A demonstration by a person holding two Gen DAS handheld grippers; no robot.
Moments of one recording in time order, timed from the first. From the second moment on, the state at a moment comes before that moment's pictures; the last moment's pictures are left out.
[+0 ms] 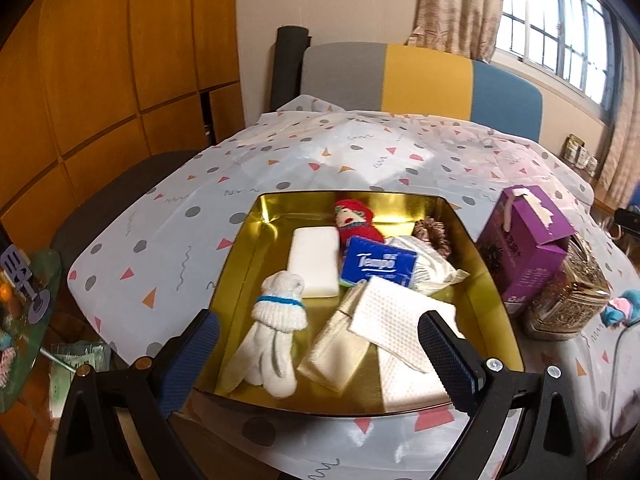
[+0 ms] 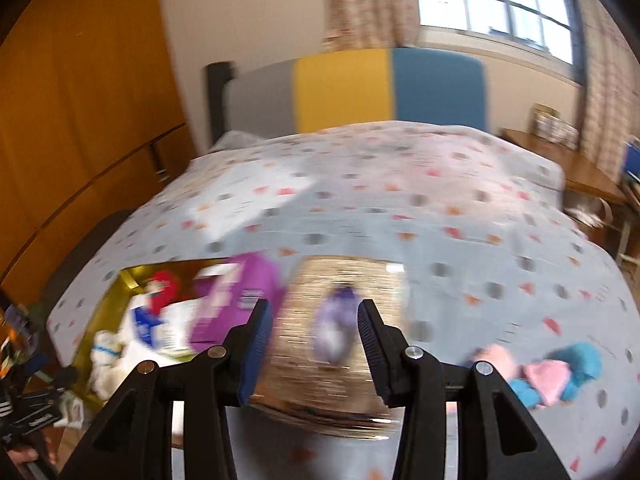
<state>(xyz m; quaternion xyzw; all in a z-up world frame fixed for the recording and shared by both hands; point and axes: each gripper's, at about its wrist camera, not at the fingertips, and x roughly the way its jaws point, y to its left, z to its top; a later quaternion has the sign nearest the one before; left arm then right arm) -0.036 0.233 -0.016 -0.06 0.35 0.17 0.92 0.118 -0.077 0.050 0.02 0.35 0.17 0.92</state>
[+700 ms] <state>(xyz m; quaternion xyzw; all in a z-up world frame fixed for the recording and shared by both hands) -0.015 0.140 0.019 0.00 0.33 0.00 0.95 0.132 -0.314 -0.027 0.22 0.39 -0.11 0.89</state>
